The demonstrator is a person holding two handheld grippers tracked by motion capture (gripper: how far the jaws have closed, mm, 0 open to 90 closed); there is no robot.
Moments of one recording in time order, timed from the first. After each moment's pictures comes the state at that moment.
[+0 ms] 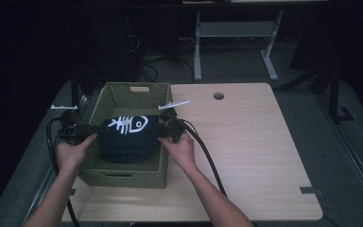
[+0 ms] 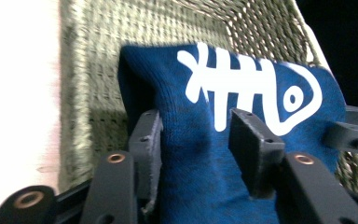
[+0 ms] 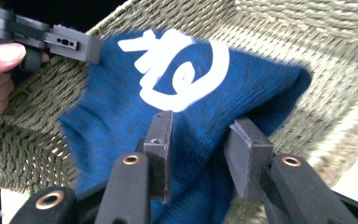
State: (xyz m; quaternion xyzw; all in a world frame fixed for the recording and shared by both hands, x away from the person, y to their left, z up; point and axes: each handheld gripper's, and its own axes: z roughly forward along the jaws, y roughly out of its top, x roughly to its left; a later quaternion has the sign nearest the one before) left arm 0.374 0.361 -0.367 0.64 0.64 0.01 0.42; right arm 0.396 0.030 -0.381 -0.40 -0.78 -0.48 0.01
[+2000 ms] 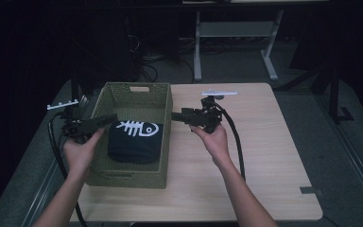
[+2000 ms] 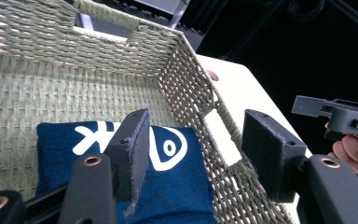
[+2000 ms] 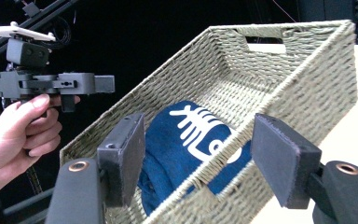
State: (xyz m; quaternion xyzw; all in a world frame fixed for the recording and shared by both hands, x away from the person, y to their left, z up) left arm 0.347 0.315 -0.326 0.64 0.55 0.07 0.54; right arm 0.397 -0.077 -0.349 -0.39 -0.71 -0.58 0.04
